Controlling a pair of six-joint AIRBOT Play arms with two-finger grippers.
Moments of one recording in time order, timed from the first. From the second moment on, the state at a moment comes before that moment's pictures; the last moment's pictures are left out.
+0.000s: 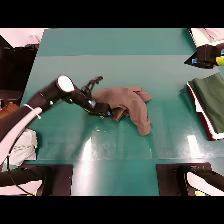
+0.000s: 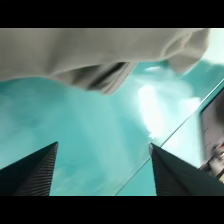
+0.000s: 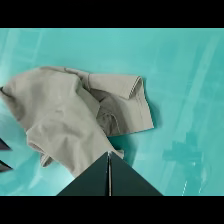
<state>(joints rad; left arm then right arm) -0.48 -1.43 1.10 0.77 -1.07 -1.38 -0.03 -1.14 1.64 -1.15 1.48 1.54</state>
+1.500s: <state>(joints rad) -0.56 -1.20 1.12 1.15 -0.86 -1.46 0.15 -1.00 0.79 -0.98 1.27 1.48</state>
